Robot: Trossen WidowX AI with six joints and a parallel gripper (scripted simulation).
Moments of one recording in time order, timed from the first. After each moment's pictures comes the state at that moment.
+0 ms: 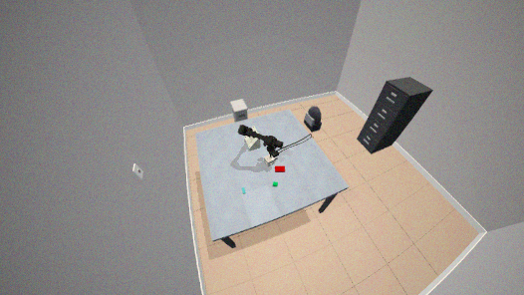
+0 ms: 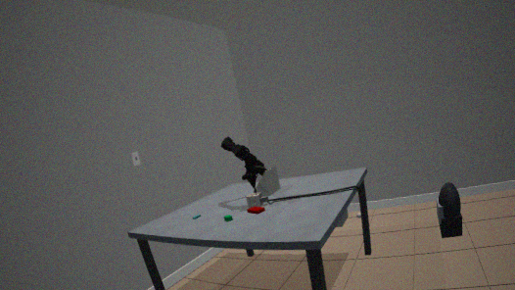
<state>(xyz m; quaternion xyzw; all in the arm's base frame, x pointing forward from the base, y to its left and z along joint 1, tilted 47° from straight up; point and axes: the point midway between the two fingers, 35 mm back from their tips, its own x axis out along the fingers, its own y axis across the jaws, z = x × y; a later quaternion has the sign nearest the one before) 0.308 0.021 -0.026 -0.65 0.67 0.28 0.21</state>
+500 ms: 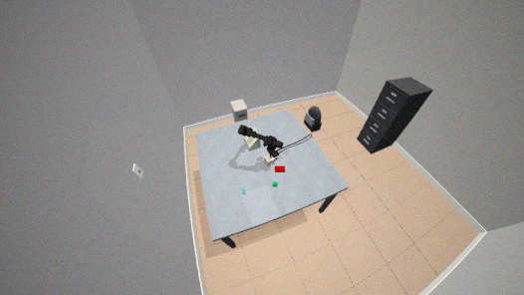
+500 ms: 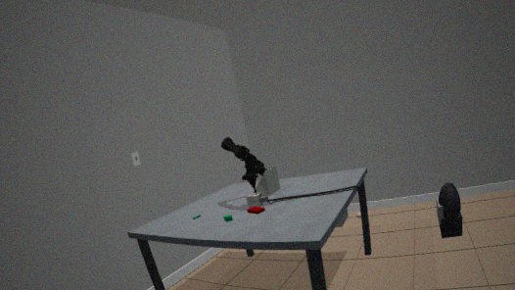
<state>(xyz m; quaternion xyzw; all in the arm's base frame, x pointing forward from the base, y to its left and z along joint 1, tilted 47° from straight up) 0.308 0.020 -0.027 -0.65 0.67 0.28 0.21</state>
